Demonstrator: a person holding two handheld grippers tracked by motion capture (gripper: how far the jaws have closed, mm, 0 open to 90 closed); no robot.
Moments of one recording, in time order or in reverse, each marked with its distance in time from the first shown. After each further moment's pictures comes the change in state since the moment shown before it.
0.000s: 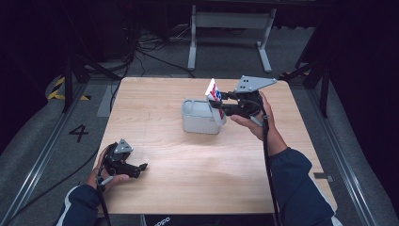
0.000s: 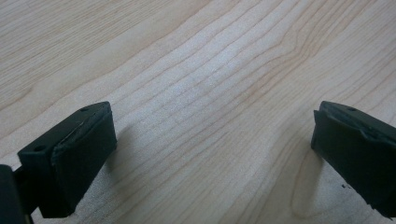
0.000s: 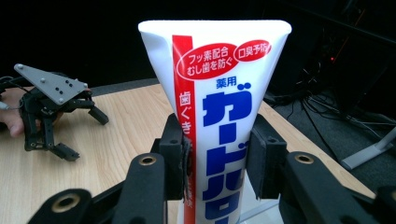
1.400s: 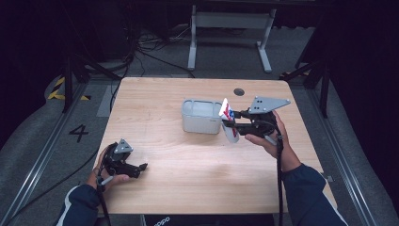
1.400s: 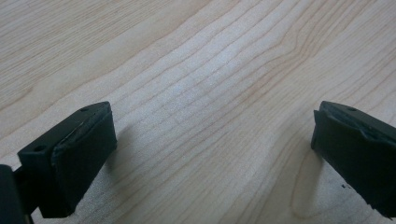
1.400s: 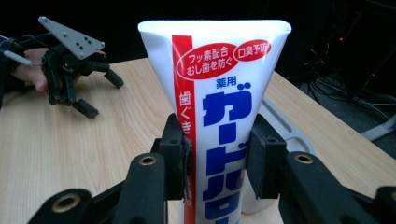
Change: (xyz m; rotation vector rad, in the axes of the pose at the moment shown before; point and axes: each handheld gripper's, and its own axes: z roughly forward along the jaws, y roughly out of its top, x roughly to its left) left arm 0.000 0.000 0.000 0.000 0.001 0.000; right arm 0.016 -0.046 -0.035 0.052 0.021 0.014
